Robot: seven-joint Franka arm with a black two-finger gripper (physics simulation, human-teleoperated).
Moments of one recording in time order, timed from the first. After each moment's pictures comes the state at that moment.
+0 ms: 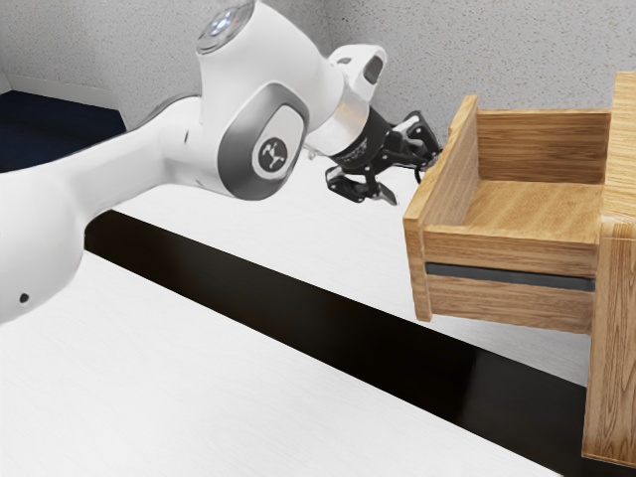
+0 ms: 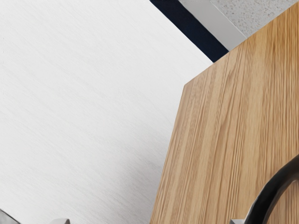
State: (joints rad) arm -0.06 0.19 -0.07 -1.50 -0.09 2.31 -0.76
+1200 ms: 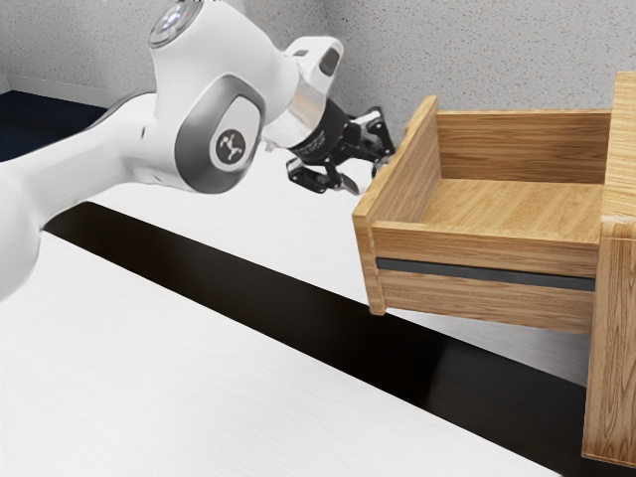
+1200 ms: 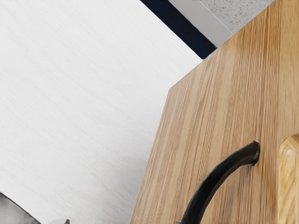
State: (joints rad) arm -0.06 0.10 0.00 -1.58 -0.12 2.32 -0.70
